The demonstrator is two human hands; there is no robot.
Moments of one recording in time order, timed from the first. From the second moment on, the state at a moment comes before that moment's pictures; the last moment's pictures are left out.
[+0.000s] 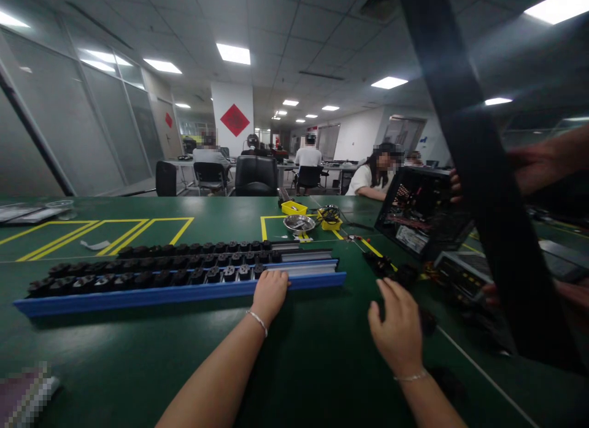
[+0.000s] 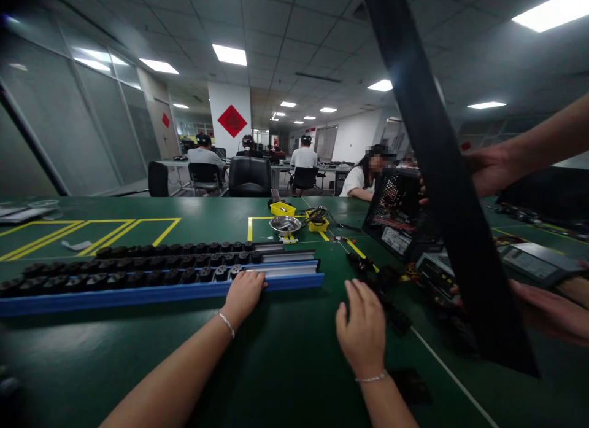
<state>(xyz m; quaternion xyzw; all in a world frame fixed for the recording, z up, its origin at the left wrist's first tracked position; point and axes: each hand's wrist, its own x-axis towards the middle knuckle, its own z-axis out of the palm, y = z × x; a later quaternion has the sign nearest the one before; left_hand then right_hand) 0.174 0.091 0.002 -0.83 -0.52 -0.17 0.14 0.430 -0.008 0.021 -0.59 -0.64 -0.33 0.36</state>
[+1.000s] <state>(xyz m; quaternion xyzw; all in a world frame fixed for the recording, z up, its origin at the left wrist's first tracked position) 0.076 -0.024 -0.001 -0.76 -0.56 -0.28 0.21 0.349 0.005 0.006 -0.62 -0.73 -0.02 0.27</state>
